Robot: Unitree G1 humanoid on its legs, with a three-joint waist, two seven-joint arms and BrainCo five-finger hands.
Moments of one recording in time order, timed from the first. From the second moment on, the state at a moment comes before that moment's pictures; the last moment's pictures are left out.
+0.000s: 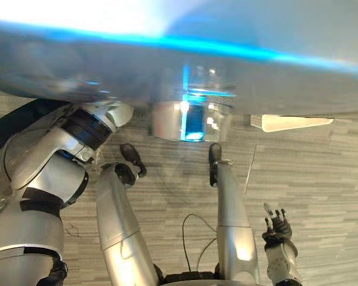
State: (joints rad) left arm -1.32 0.64 -0.84 0.51 0.67 0.14 0.67; right arm 0.02 -0.06 -0.25 0.64 0.78 -0.22 -0.11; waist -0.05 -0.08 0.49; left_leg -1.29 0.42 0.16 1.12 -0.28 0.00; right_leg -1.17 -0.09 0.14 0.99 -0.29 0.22
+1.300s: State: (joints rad) left arm -1.49 0.68 -0.63 0.55 0.32 0.04 0.72; right arm 0.05 -0.02 -0.28 0.62 0.88 -0.26 -0.15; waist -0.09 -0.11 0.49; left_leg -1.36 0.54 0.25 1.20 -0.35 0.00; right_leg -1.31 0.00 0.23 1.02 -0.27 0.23
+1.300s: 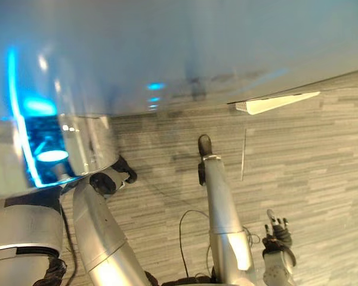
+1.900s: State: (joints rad) left arm -1.51 0.49 -0.31 0.97 -0.80 -0.05 0.37; right arm 0.00 0.03 -0.31 0.55 0.87 -0.23 -0.18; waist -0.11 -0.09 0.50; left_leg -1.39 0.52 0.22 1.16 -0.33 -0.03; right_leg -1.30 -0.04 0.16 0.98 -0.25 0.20
